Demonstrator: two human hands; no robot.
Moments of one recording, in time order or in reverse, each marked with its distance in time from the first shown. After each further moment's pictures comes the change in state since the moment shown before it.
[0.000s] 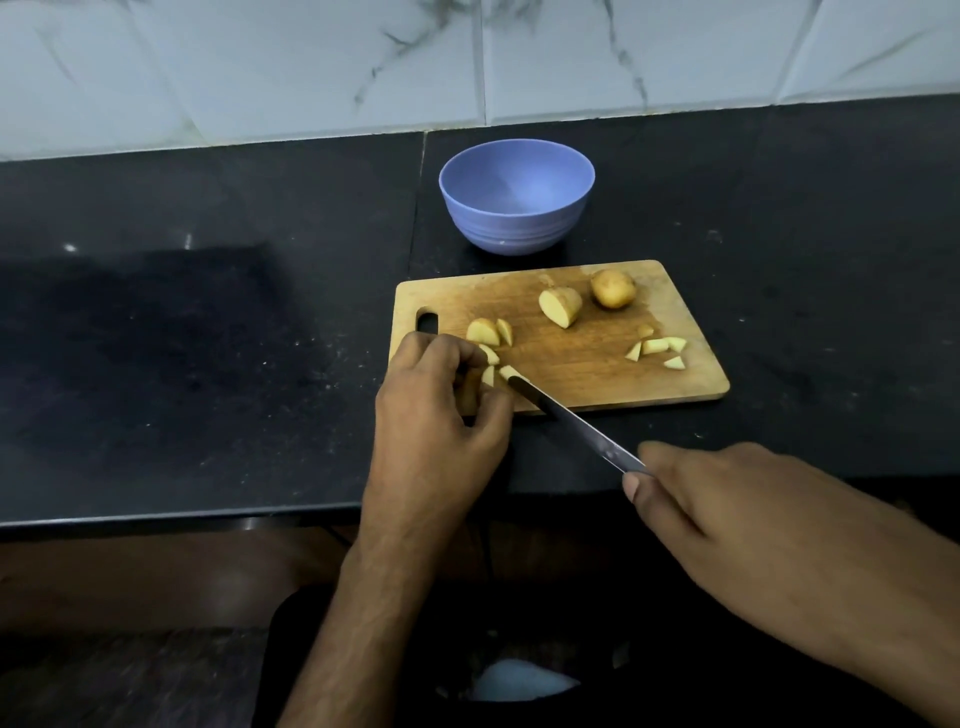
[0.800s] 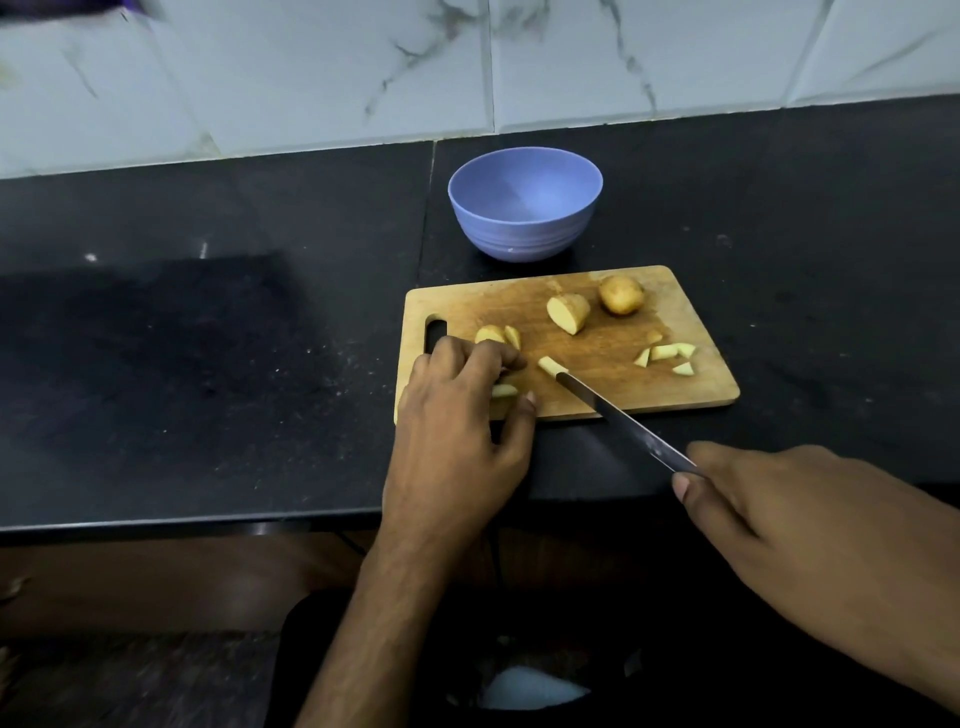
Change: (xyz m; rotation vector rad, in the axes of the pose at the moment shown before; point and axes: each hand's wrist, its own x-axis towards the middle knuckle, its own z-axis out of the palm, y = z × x) left_hand -0.001 -0.001 0.006 0.132 -0.087 0.124; right_hand -0.006 0.011 -0.007 -0.074 0.053 0.074
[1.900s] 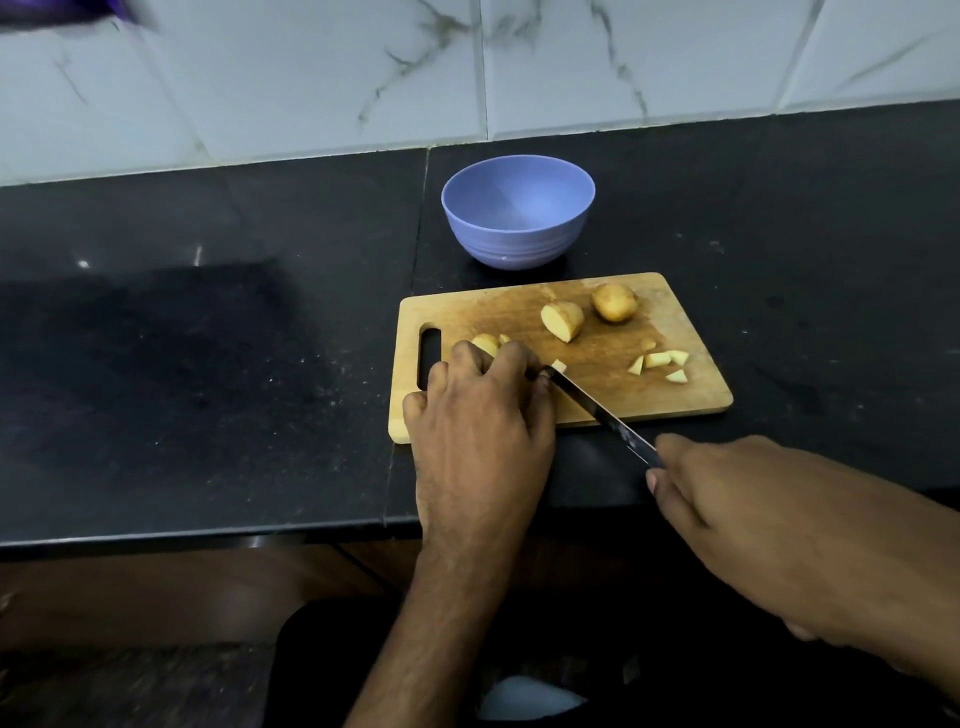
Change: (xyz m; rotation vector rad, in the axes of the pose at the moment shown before) left_hand 0.007 0.029 0.018 0.212 0.059 -0.160; right_hand 0.020 -0.010 -0.008 0.001 -0.198 0.008
